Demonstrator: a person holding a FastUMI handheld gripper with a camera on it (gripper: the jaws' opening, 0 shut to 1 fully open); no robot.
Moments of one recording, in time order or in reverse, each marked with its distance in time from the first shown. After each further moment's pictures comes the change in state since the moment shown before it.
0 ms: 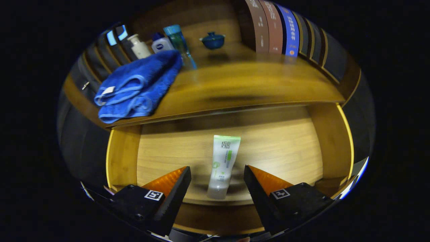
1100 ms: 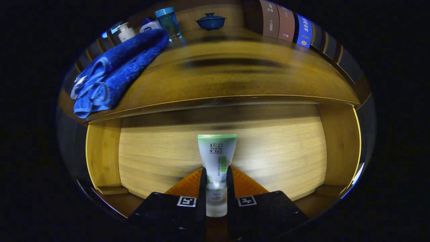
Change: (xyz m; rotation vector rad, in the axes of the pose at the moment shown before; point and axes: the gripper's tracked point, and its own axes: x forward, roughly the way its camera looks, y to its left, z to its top) arm 0.015 -0.004 -0.004 -0.057 0.042 -0.031
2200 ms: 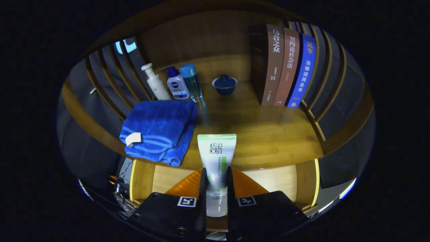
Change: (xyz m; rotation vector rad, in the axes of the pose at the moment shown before) arm -0.111 0.023 0.138 -0.046 -0.237 0.043
